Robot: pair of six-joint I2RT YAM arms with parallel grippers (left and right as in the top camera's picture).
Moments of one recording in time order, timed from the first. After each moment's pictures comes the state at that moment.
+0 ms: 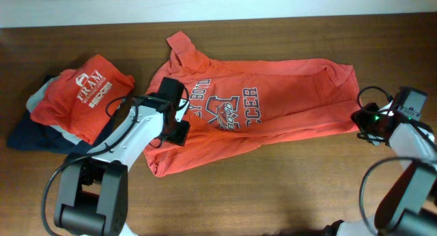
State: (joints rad) left arm -0.31 1.78 1.15 -0.80 -0.02 0.02; right arm -0.51 1.66 0.93 -0.37 -0.25 0.50
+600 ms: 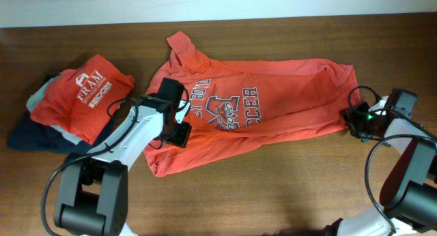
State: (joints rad) left arm -0.31 1.78 1.15 -0.83 0.00 0.02; right arm -0.51 1.81 0.94 -0.27 -0.45 0.52
